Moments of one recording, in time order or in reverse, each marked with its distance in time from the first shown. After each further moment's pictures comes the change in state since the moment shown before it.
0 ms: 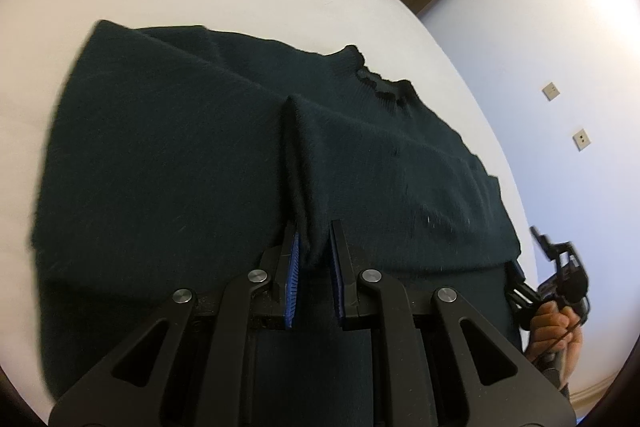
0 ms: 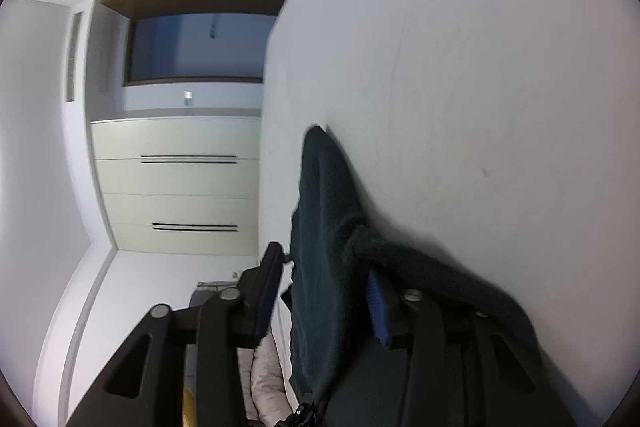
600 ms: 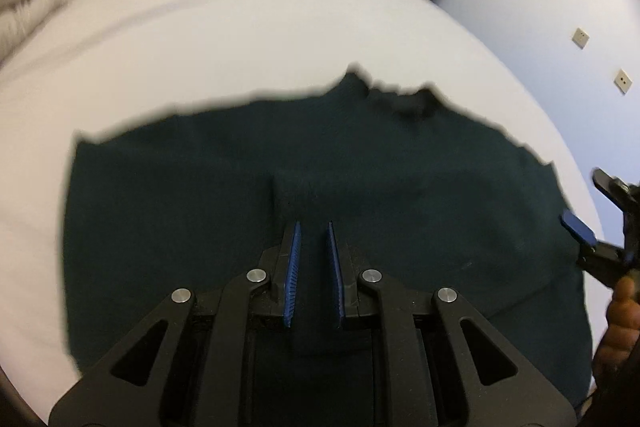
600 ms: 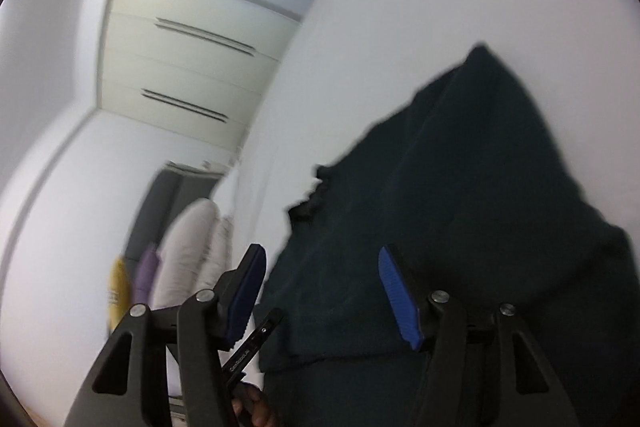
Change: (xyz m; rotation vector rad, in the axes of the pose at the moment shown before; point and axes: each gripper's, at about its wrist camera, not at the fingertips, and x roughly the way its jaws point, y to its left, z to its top) left arm 0.030 -0.037 0.026 0.212 -0.055 0.215; right arm 0.078 0.079 -0.039 -0.421 0.289 -0.103
